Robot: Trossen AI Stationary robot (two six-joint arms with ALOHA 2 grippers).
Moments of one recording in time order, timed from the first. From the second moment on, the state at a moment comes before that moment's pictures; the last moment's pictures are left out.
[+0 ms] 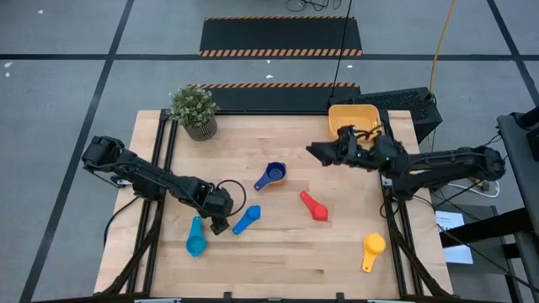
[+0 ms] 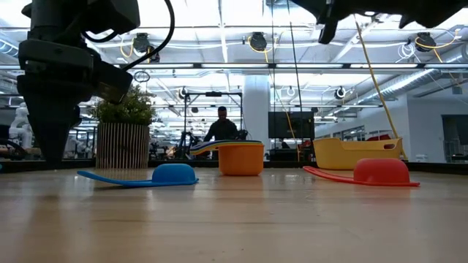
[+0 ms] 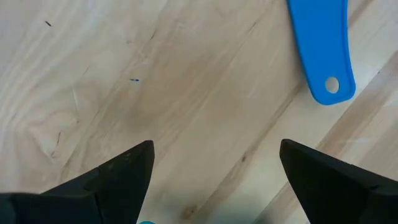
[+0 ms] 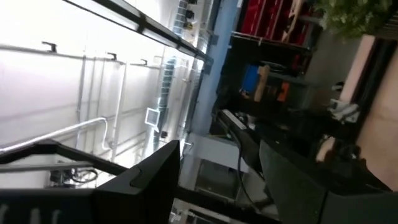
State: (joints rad) left arm -0.29 1.48 0.78 -0.66 0.12 -0.93; right arm -0.07 0.96 0.52 0.72 0.04 1.37
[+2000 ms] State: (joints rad) left arm -0.18 1.48 0.90 -0.62 0.03 -1.06; right arm 0.01 0.69 0.52 -0.08 -0.54 1.23
